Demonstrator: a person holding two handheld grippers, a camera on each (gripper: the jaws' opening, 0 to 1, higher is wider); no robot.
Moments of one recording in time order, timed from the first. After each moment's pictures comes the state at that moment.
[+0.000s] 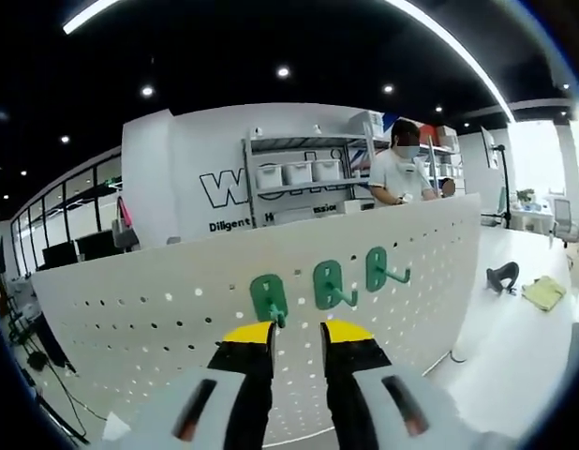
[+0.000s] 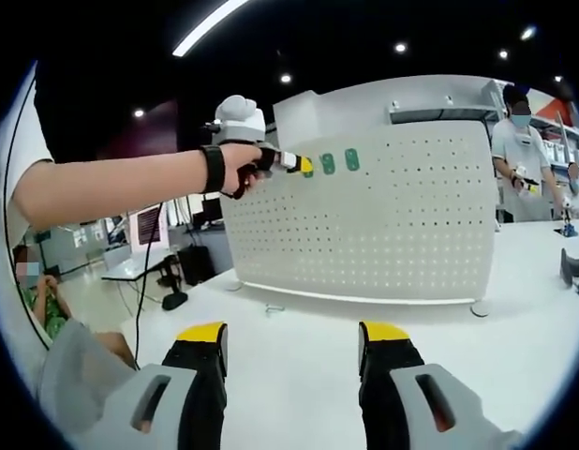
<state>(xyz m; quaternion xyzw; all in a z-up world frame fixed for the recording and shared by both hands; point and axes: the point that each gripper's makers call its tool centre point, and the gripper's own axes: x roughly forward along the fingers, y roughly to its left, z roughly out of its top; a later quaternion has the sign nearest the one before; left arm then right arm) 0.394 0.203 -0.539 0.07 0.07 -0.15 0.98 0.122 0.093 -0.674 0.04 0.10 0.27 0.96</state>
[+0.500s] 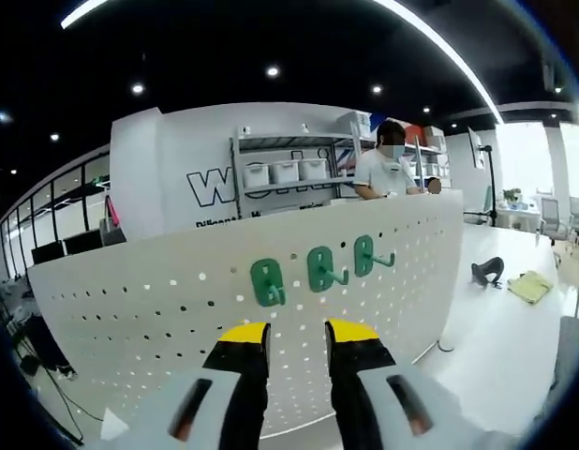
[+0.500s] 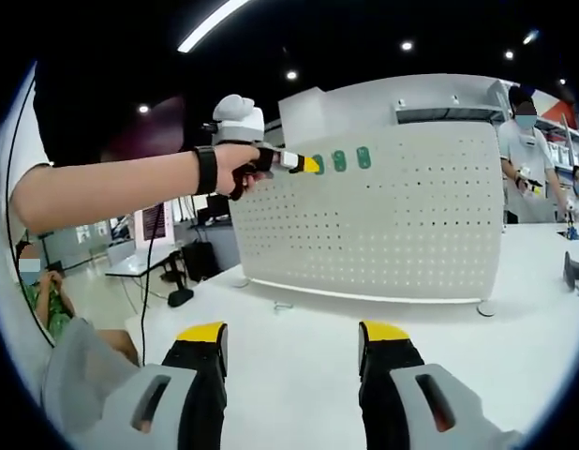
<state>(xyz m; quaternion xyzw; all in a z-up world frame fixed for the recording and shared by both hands) 0.374 0.210 -0.551 0.06 0.08 -0.20 0.97 0.115 0.109 -0.673 0.04 0.11 0.28 0.95</state>
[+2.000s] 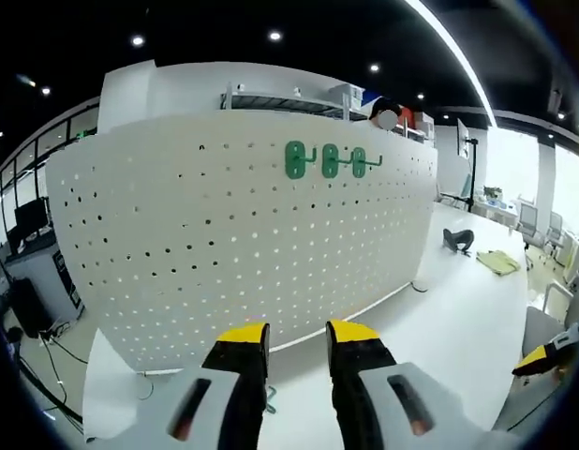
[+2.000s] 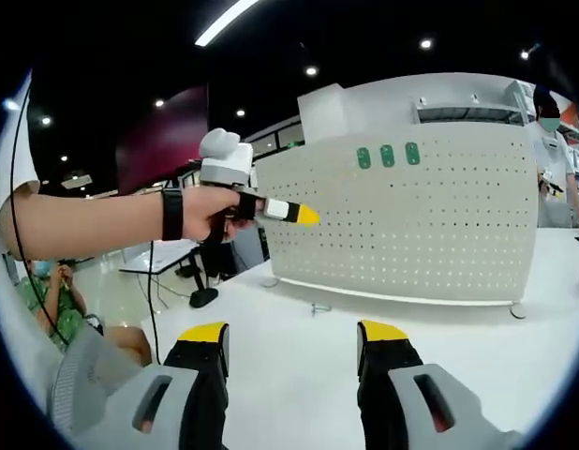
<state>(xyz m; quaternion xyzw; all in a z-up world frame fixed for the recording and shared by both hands) 0.302 0.284 -0.639 0.03 0.18 -0.23 0.96 0.108 0.185 -0.673 0.03 0.11 0.32 0.94</state>
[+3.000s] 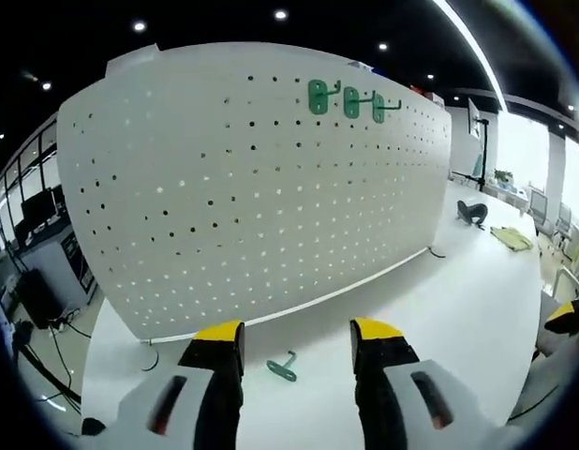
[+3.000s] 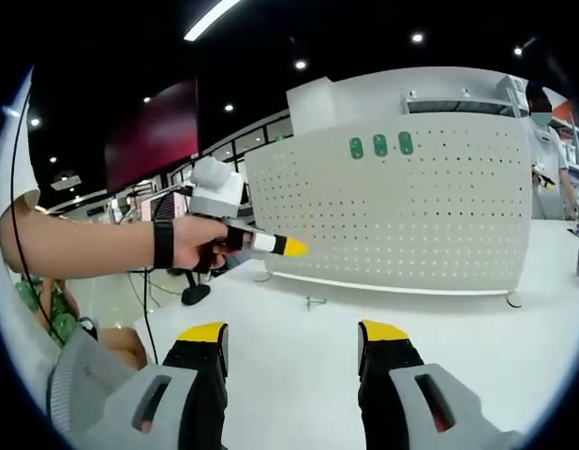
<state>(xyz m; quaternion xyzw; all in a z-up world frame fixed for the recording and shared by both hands) 0.304 0.315 -0.707 0.05 0.23 -0.20 0.95 0.112 0.187 -0.684 0.03 0.13 0.29 0.95</state>
